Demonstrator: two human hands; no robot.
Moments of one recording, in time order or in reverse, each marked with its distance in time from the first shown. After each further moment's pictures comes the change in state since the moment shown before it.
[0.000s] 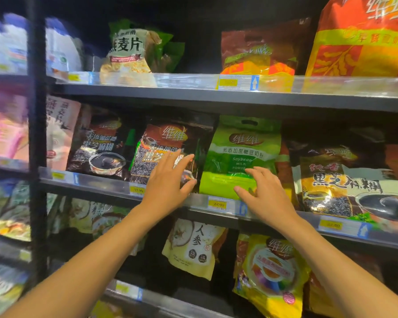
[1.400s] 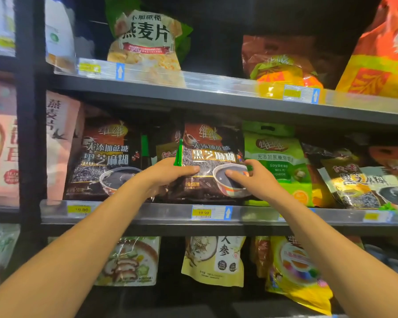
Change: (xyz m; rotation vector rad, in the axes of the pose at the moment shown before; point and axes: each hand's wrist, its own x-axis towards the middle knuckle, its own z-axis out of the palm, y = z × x) left_hand 0.094 -0.193 -0.062 -0.951 -0.732 -0.288; right_hand 0.092 -0.177 0.085 0.213 -0.005 0.511
